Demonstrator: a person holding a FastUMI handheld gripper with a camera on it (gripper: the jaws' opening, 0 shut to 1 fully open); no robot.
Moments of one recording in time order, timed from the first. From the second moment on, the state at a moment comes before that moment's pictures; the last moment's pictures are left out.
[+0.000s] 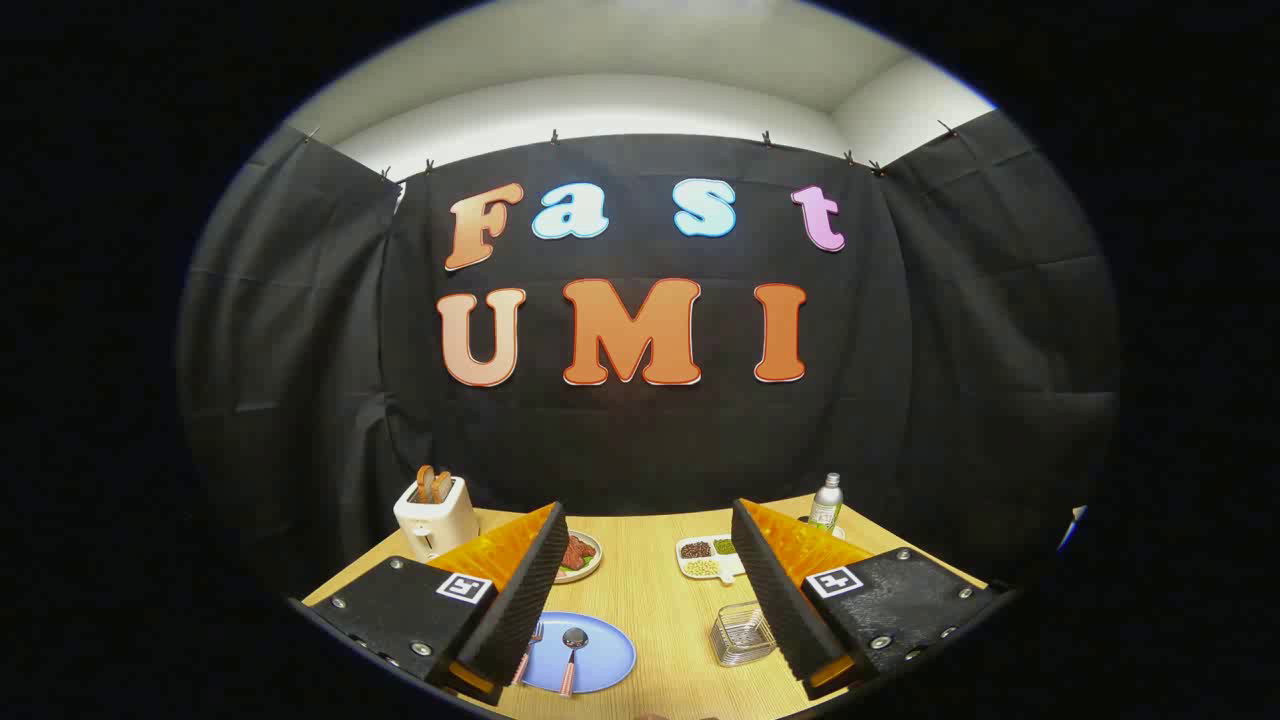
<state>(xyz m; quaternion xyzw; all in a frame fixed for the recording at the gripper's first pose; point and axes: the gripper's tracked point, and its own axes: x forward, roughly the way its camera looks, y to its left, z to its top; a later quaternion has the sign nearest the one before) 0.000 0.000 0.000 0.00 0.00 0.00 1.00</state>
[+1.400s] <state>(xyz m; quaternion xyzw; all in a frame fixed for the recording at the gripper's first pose) 0.024 0.048 -0.130 0.01 0.10 0.03 0.99</state>
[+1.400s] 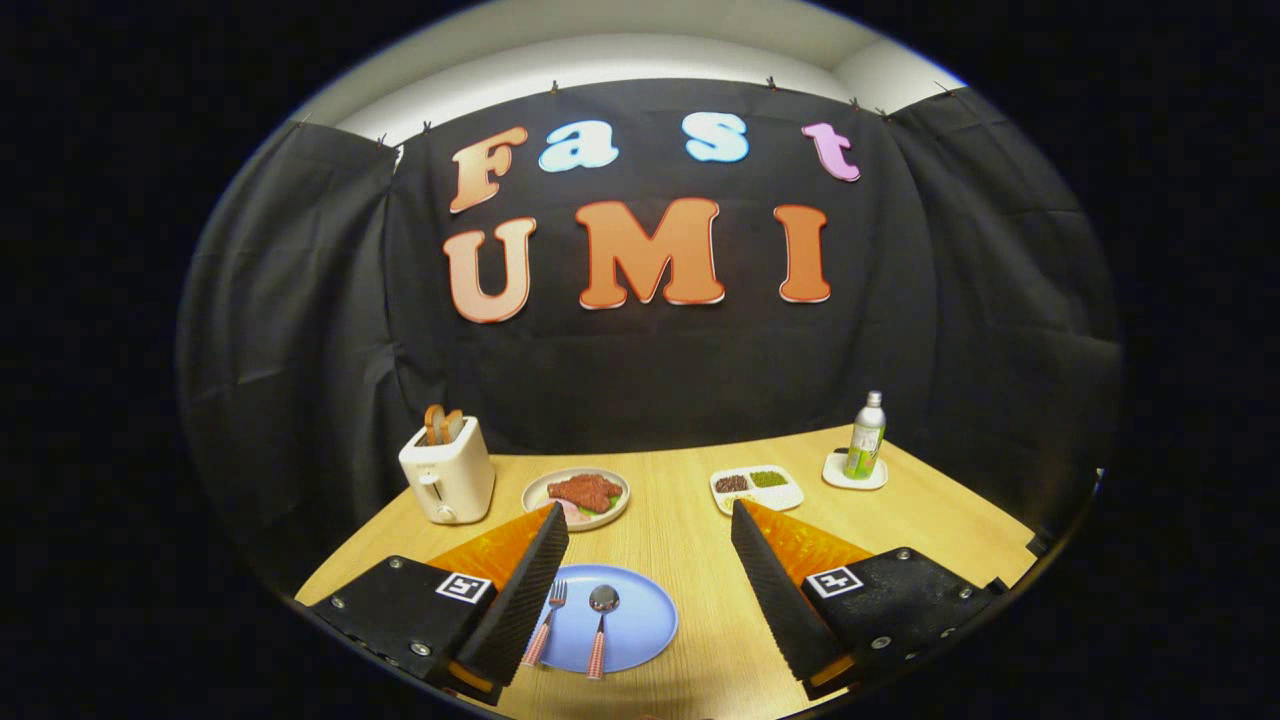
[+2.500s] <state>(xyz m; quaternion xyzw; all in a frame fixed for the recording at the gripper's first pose) 0.025 0.094 -0.322 -0.02 0.30 0.07 0.95</state>
